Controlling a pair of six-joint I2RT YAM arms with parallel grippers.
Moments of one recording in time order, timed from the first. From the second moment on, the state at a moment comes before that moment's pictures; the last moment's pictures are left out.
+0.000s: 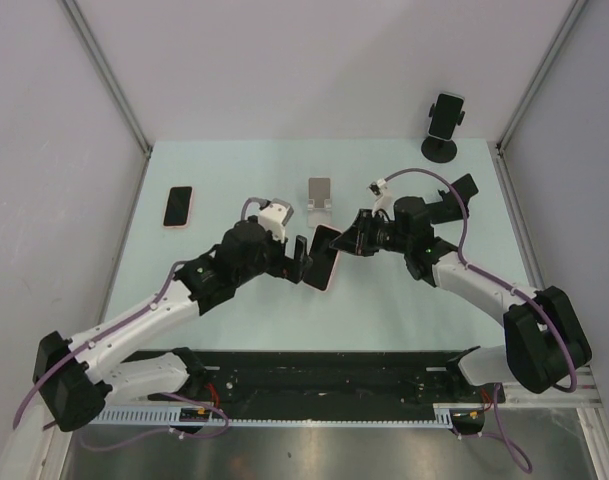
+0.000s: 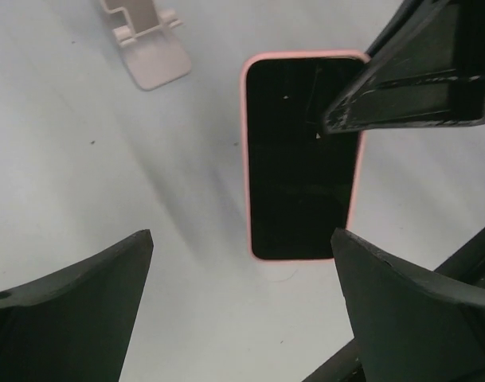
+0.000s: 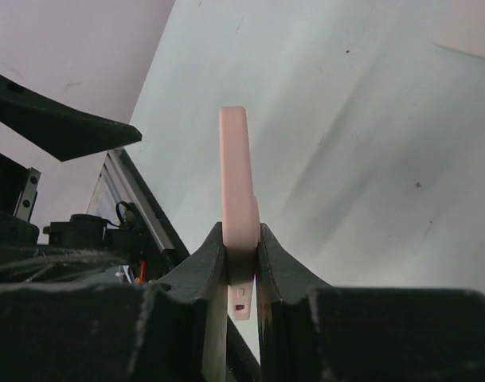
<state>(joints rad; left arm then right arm) -0.78 1.04 0.83 -0.27 -0.10 -0.25 0.48 1.36 0.80 0.19 -0.56 0.63</state>
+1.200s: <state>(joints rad) -0.96 1.31 0.93 -0.26 -0.31 -0.33 0.56 1.37 0.77 0.32 -0.54 0.75</state>
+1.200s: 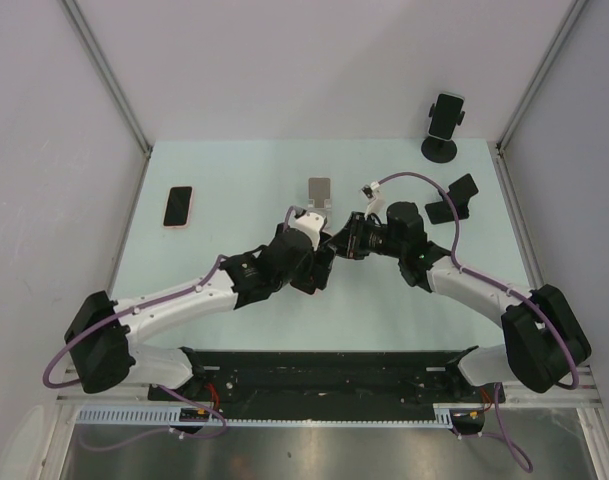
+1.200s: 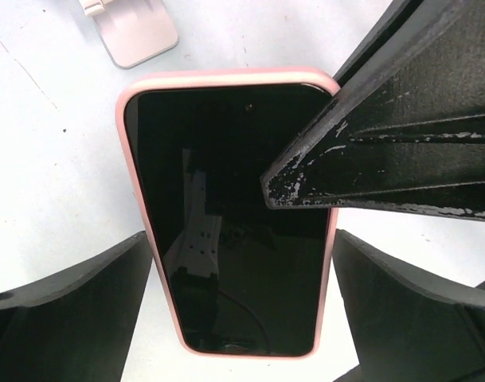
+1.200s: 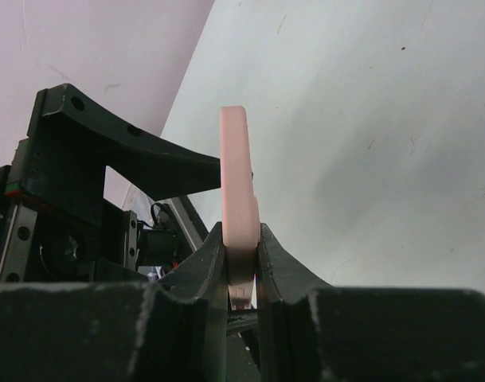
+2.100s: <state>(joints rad) -0.82 1.24 0.93 -0.35 -0.28 -0.29 0.44 1.12 0.76 0.23 -0.49 0.70</state>
